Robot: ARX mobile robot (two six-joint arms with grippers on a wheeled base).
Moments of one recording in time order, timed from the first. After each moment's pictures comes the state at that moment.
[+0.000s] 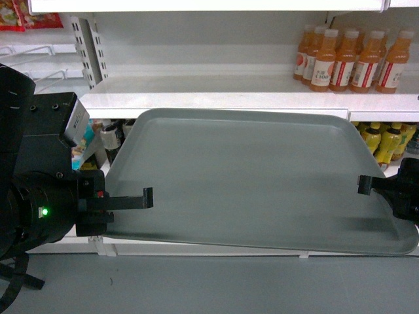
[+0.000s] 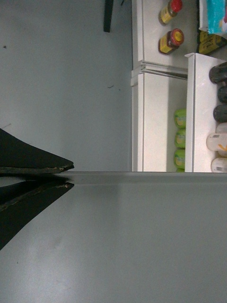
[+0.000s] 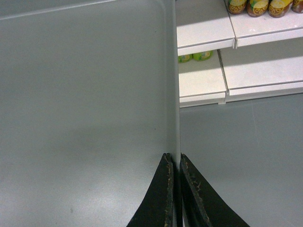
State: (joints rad) left arm -0.36 1.64 0.60 0.40 -0.27 -0.26; right arm 0.14 1.75 0.61 0.58 0.00 0.26
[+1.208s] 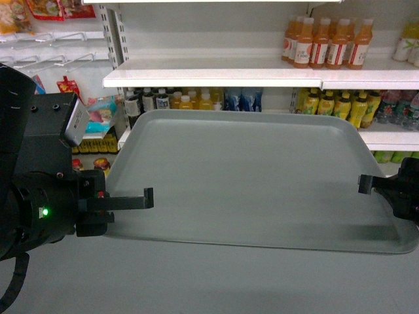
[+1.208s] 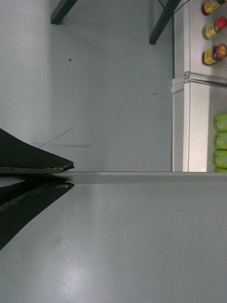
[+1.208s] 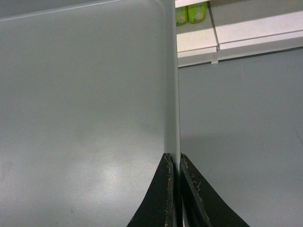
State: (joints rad) left arm -0.36 1.64 0.60 0.39 -0.27 -0.26; right arm 0.14 1.75 0.61 0.58 0.00 0.26
